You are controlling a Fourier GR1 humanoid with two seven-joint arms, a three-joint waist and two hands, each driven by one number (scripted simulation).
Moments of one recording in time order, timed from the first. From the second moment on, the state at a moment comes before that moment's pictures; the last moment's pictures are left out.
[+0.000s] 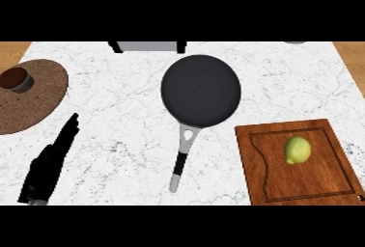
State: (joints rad) left arm 0.07 0.52 -0.27 -1.61 0.12 0.29 0.09; right arm 0.66 -0.03 0.10 -1.90 0.42 -1.04 0.07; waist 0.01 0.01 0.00
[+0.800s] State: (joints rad) left arm 0.03 0.48 -0.28 -1.60 0.08 0.28 0.13; right arm 0.40 0.00 0.09 -2.15 1.02 -0.43 0.94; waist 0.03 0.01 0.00
